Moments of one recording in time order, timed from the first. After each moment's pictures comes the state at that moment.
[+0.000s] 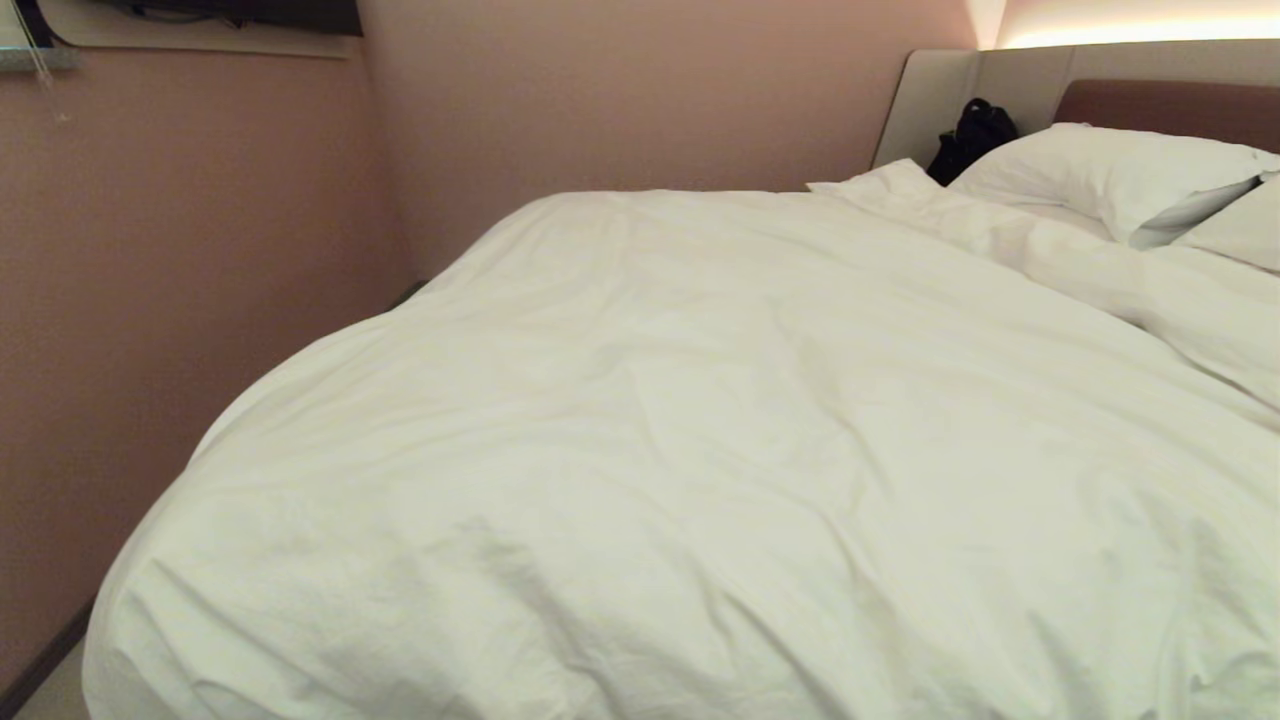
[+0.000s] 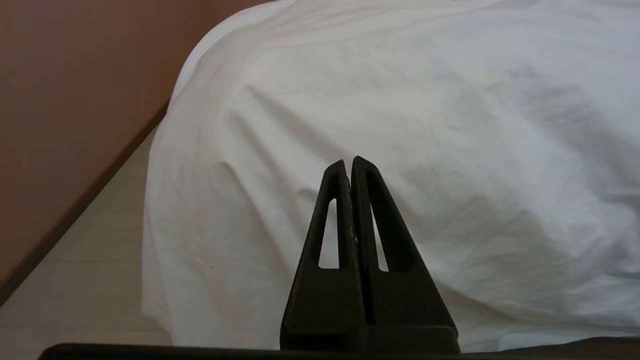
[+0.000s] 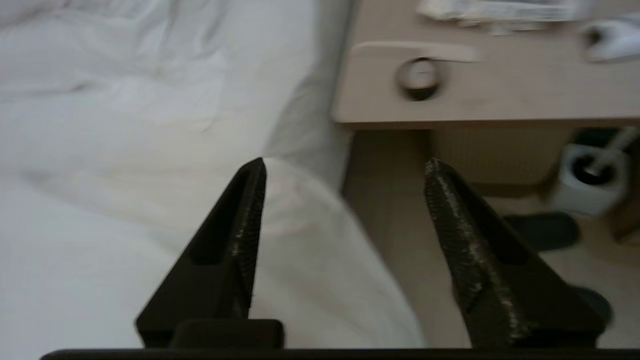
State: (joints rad) left arm 0.00 0.00 0.00 -0.06 0.02 0.00; right arm -1.41 2.22 -1.93 0.02 0.23 0.27
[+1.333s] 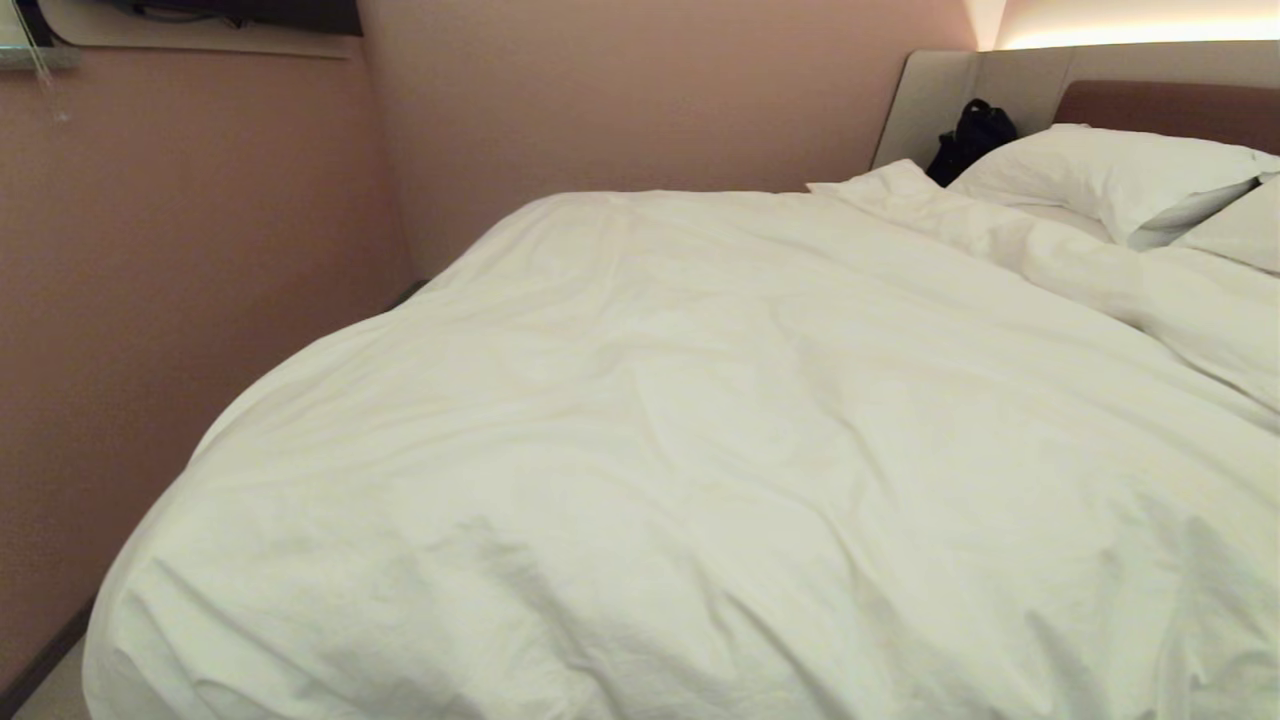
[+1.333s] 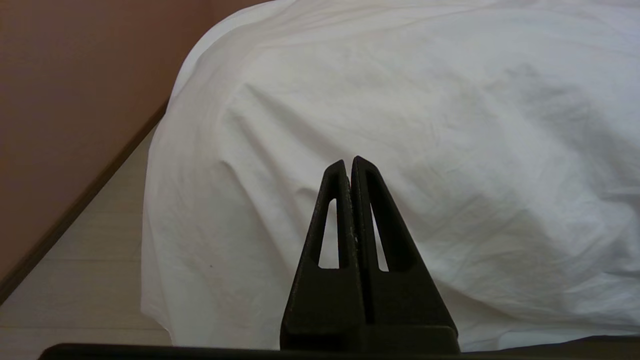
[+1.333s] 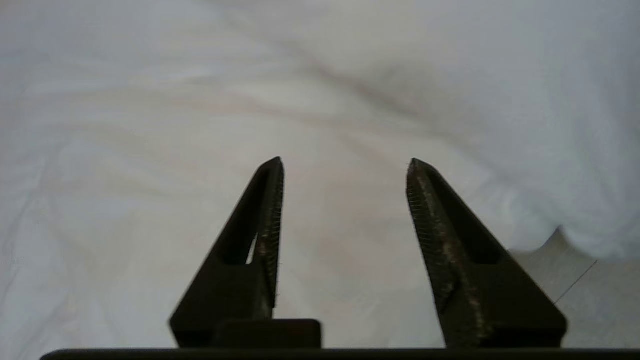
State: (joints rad) left arm 0.00 0.00 0.00 -0.06 0.02 0.00; right arm -1.08 1.79 -1.84 0.70 0.51 0.27
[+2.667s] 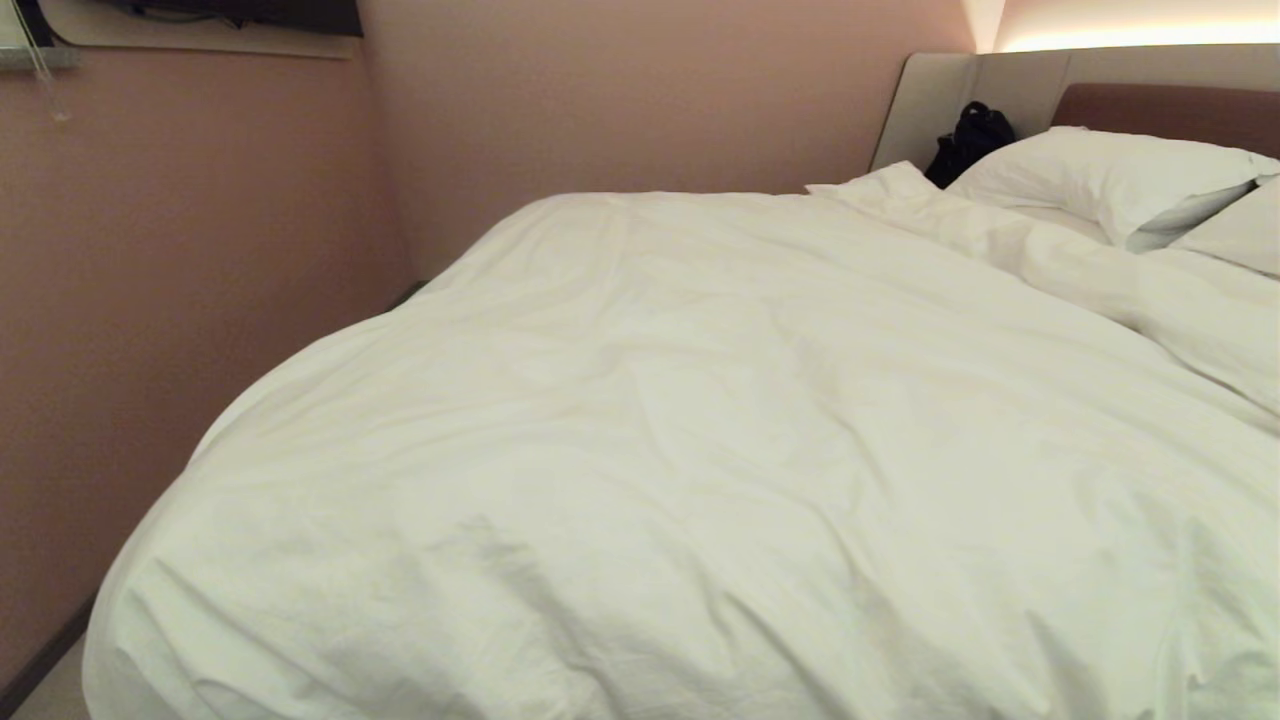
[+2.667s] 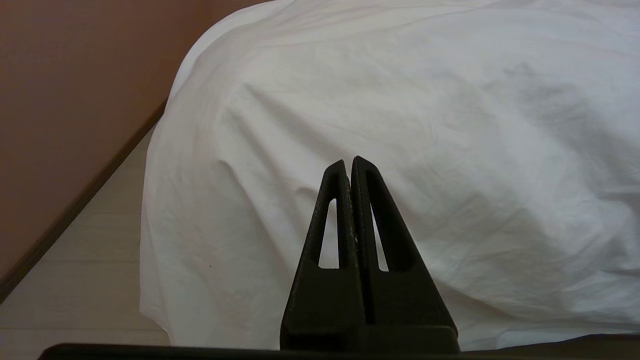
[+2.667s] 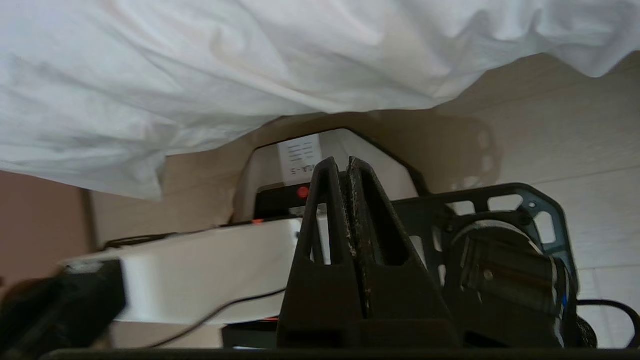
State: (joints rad) left arm 0.00 0.00 0.00 -0.06 0.02 0.00; right arm -0.40 0.81 -1.19 1.24 0.49 0.11
